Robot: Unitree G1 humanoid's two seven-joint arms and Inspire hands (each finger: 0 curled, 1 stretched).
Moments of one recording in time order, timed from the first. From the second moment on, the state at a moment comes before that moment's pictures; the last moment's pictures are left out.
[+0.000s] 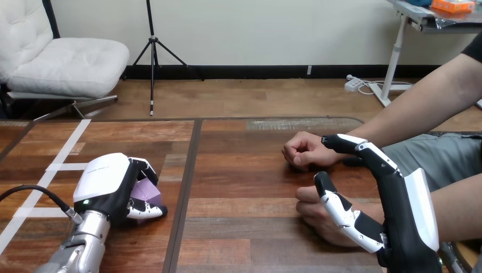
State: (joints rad) left arm -0.55 0.45 -0.45 1.31 0.64 -0.49 0.56; right arm 0.33 -0.13 0.01 -0.13 -0.47 -0.58 -0.22
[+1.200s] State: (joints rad) left arm -0.51 0.41 -0.36 1.31 0.53 -0.64 0.48; right arm 0.33 -0.13 0.00 -0.13 -0.47 -0.58 -0.22
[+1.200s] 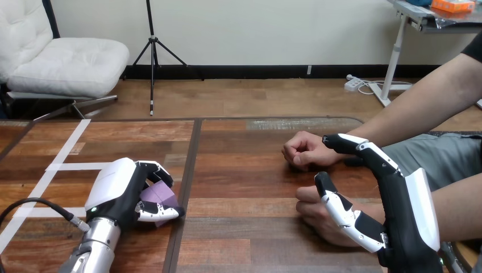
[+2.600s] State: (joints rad) left arm -0.45 0.36 -0.30 1.28 0.48 -0.77 0.46; right arm 0.33 -0.19 -0.03 -0.18 -0.53 -0.47 -0.16
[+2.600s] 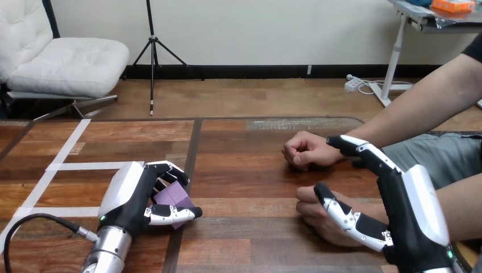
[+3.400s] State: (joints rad) left arm -0.44 0.36 -0.30 1.26 0.48 -0.79 0.46; right arm 0.31 -0.40 -0.09 -0.29 -0.74 -0.15 0.07
